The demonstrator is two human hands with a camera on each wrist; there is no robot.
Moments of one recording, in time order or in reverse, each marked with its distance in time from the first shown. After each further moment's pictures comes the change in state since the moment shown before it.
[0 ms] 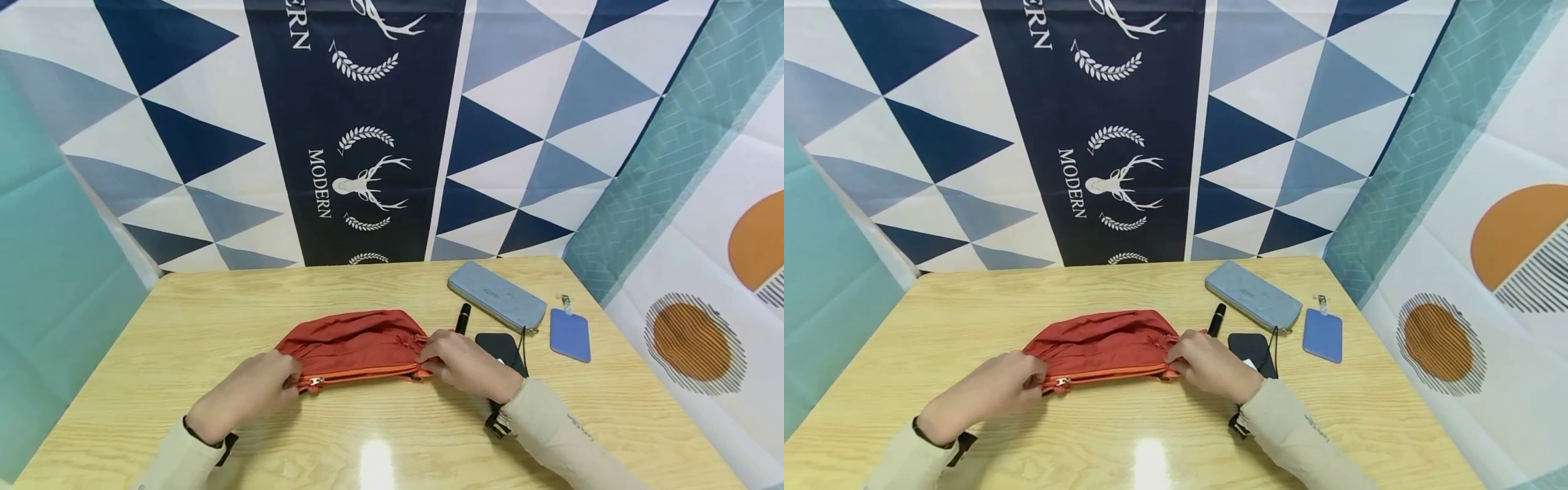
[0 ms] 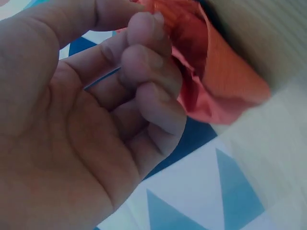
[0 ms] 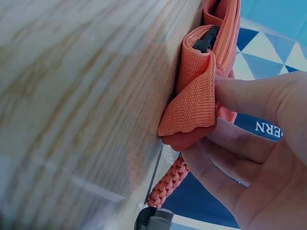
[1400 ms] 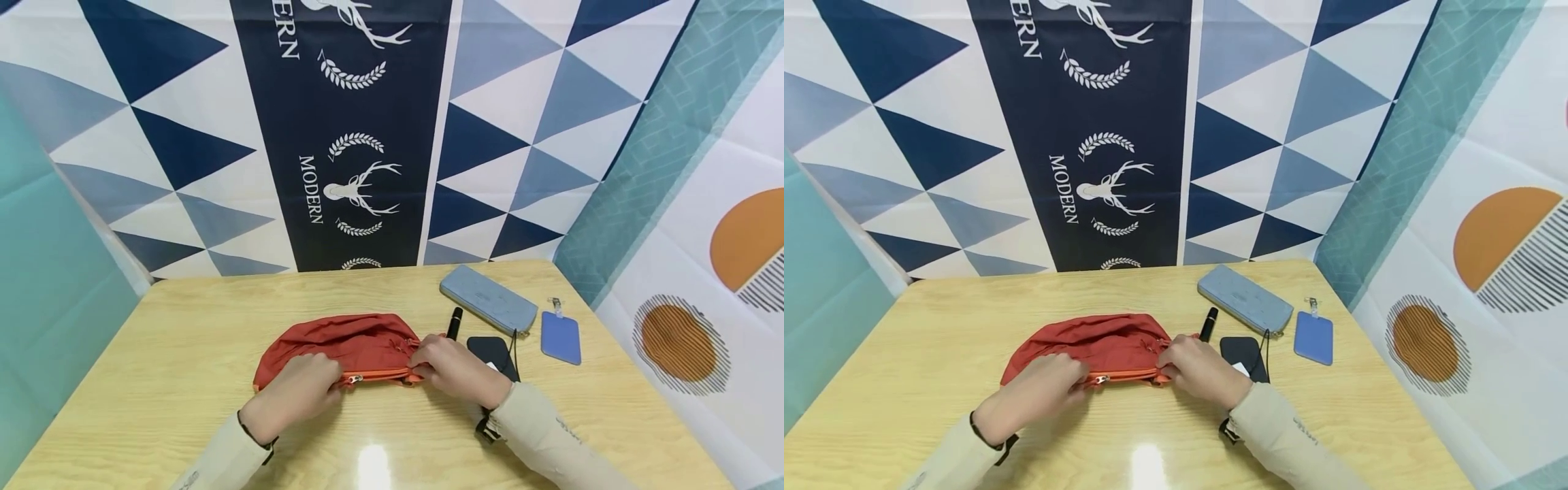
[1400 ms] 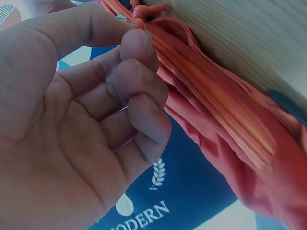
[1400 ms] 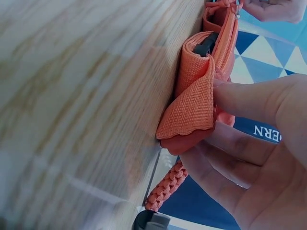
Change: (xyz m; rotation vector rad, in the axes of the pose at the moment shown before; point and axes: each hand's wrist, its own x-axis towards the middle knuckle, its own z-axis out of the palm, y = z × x) left_hand 0.042 0.056 0.023 0.121 0.097 0.172; right_hand 0.000 -0.002 0.000 -0.024 -0.011 -0.023
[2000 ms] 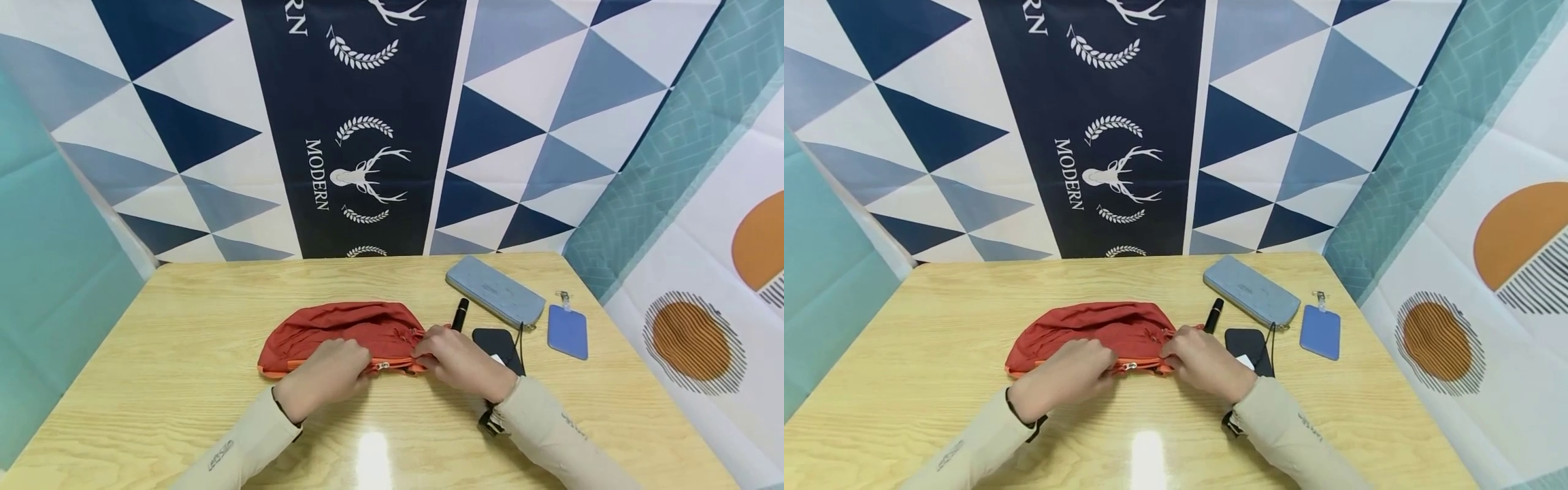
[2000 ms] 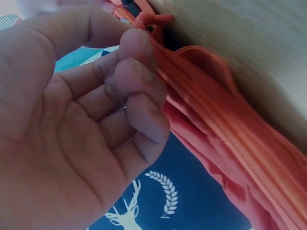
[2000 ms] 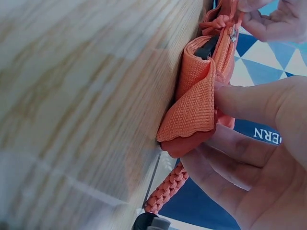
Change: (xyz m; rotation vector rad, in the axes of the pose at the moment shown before) left_hand 0.025 0.020 0.009 0.003 -0.022 0.045; right_hand 0.002 -0.003 0.002 -0.050 0.010 -0.004
